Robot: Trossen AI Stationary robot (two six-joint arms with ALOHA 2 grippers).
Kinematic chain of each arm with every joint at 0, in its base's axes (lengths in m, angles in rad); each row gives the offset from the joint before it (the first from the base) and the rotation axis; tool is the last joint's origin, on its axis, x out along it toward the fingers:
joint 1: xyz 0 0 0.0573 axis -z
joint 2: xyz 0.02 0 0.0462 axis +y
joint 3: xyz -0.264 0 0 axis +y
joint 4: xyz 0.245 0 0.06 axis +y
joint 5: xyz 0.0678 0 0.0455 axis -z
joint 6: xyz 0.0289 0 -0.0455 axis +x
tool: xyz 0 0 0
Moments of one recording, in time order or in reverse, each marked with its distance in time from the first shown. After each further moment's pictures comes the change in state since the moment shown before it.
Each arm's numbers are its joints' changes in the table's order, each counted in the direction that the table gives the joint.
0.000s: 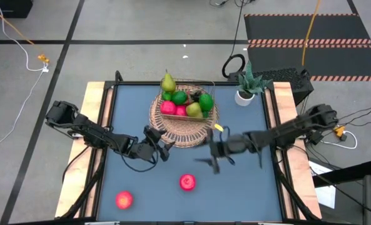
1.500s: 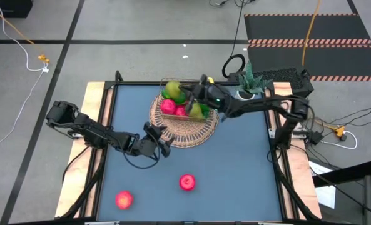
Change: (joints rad) left arm -0.054 0.003 0.000 -0.003 -0.004 0.066; right arm 0.550 0.315 -0.236 -0.359 0.025 -0.159
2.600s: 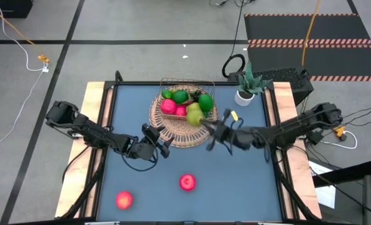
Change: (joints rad) left arm 0.050 0.000 0.000 -0.006 -0.098 -0.040; right arm -0.542 -0.396 0.293 0.200 0.582 -0.145
